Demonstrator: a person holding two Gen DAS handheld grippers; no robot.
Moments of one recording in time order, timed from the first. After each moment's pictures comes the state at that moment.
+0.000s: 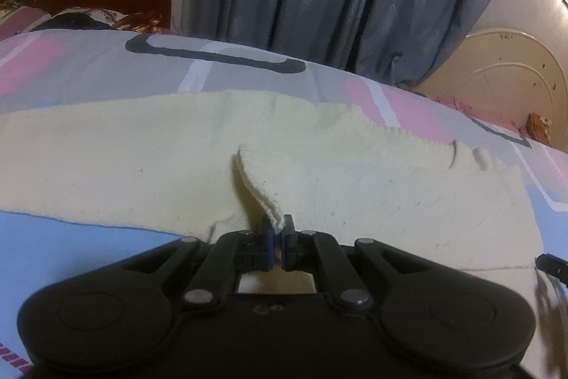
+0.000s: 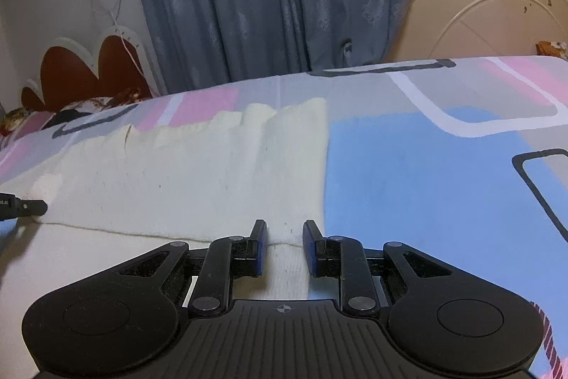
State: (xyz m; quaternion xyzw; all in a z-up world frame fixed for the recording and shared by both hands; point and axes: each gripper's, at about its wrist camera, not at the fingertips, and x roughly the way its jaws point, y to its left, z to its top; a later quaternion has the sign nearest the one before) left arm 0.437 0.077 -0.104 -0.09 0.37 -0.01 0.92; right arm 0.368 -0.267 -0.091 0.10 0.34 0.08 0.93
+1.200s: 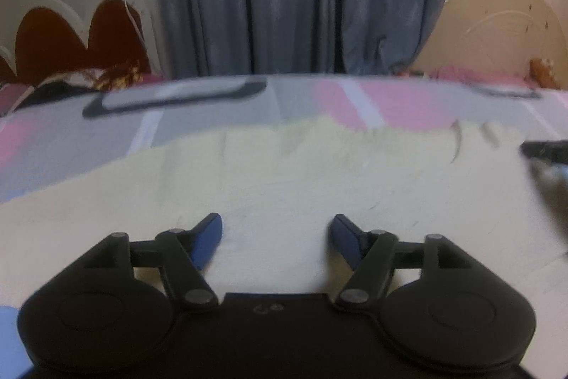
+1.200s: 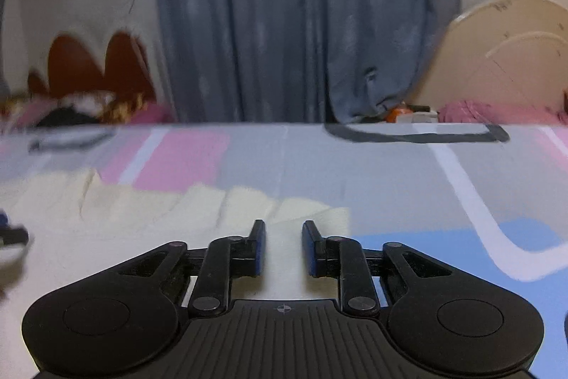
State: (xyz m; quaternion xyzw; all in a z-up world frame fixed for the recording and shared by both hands) left arm 0.478 0.028 -0.111 0.03 0.35 -0.01 0.94; right arm 0.498 -0.264 -0.096 0.02 0.33 0.08 0.94
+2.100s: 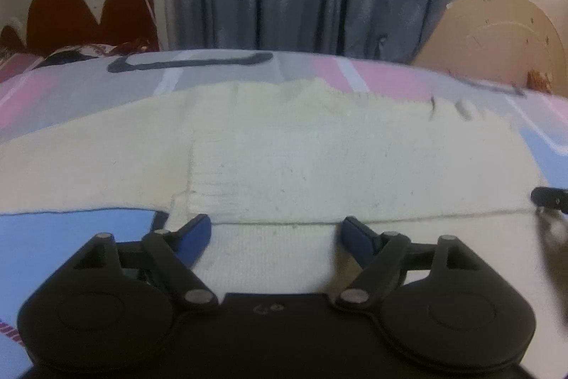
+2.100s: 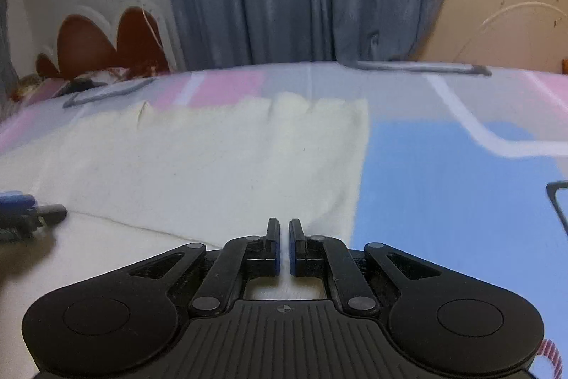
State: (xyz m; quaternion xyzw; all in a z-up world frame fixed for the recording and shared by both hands) left arm 0.408 0.035 -0.107 -0.02 0.35 0.00 0.94; right arm 0.390 -0.236 -0.084 0.05 0.35 0.11 0.93
